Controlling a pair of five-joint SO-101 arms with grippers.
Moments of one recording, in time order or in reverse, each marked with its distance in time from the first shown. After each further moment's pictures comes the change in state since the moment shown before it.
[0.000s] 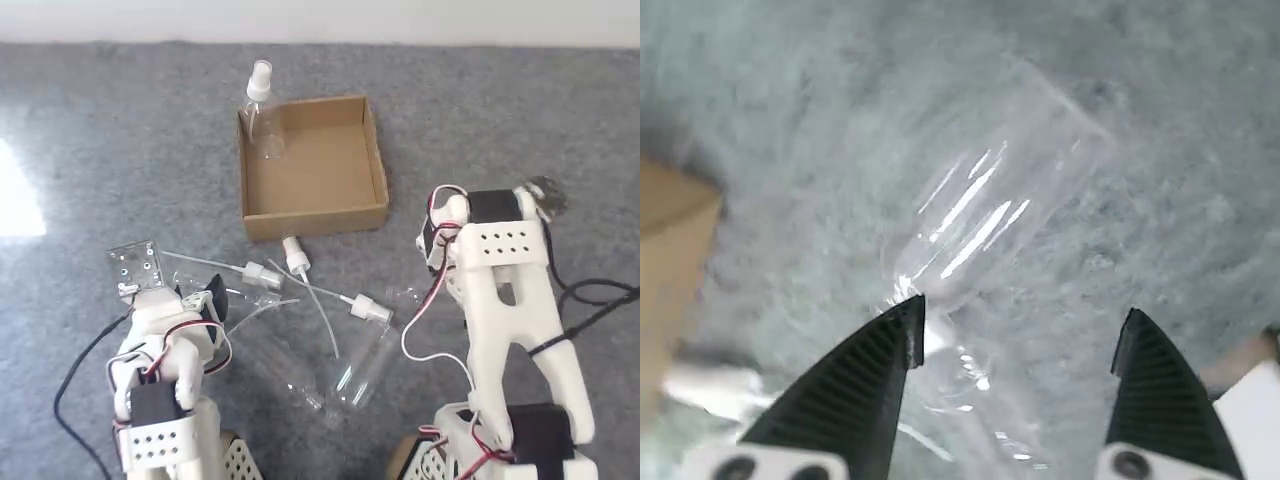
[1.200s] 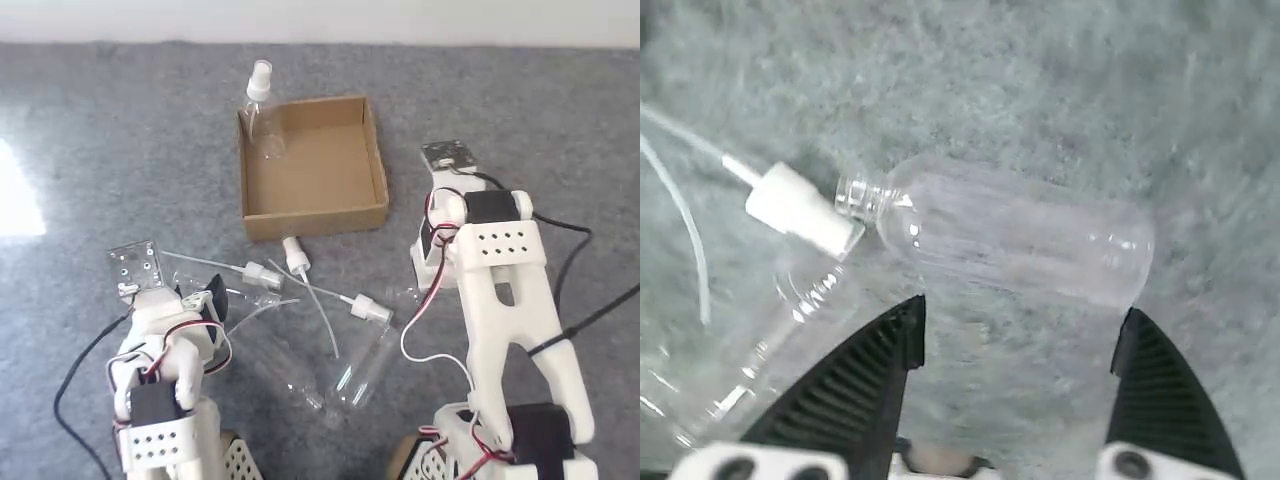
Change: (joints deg) left arm 0.0 0.0 0.0 0.0 0.0; right arm -0.4 0.0 0.0 0.1 65.8
